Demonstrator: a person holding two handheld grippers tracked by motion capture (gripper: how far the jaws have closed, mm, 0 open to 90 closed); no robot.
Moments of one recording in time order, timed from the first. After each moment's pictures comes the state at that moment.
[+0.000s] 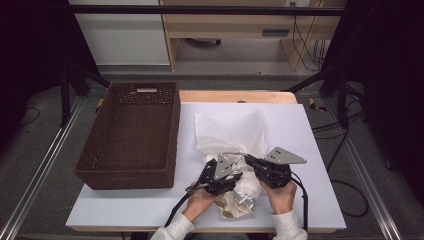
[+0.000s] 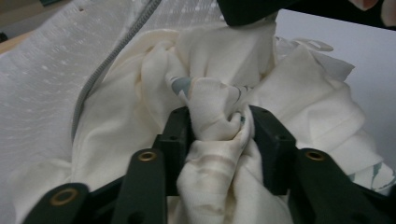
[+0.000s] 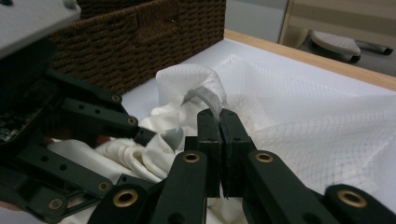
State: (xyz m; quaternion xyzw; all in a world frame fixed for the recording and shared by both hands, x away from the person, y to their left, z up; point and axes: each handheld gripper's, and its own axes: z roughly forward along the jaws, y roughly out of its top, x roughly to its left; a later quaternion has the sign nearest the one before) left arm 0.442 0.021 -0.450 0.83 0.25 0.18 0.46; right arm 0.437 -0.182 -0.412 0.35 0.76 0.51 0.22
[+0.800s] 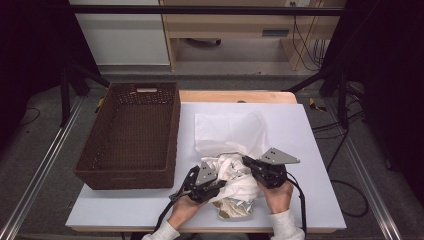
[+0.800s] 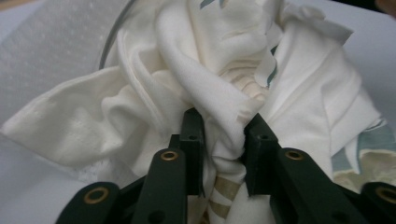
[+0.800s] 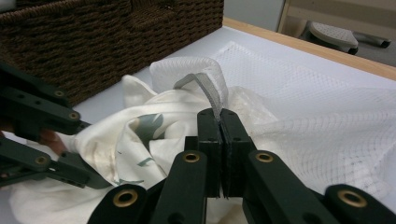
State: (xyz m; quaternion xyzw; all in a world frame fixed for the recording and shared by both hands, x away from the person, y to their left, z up) left arm 0.426 0.060 -0.456 0.83 0.27 0.15 0.46; right arm 0.441 -0.175 -0.421 0.35 0.77 0.49 0.22
